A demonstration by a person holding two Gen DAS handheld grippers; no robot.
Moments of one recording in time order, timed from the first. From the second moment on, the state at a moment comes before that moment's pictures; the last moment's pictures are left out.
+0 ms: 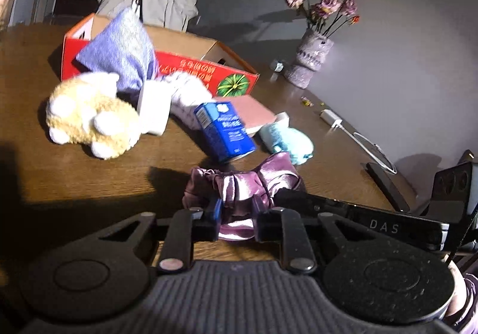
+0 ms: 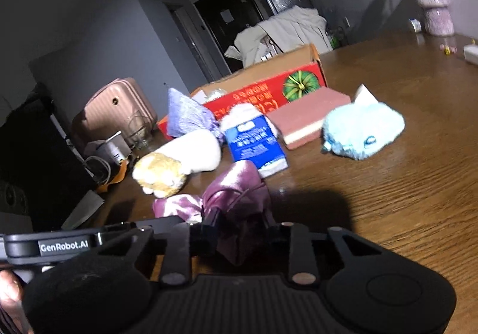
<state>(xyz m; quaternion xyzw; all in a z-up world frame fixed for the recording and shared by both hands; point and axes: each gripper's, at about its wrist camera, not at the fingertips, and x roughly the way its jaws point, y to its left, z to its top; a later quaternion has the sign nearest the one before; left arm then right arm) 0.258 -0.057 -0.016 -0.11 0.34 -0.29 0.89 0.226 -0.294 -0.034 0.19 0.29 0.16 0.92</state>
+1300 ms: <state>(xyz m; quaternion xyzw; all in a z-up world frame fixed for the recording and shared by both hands) 0.713 -0.032 0.019 -0.12 0.45 -0.18 0.87 0.681 -0.249 -0.002 0.21 0.42 0.10 0.88</state>
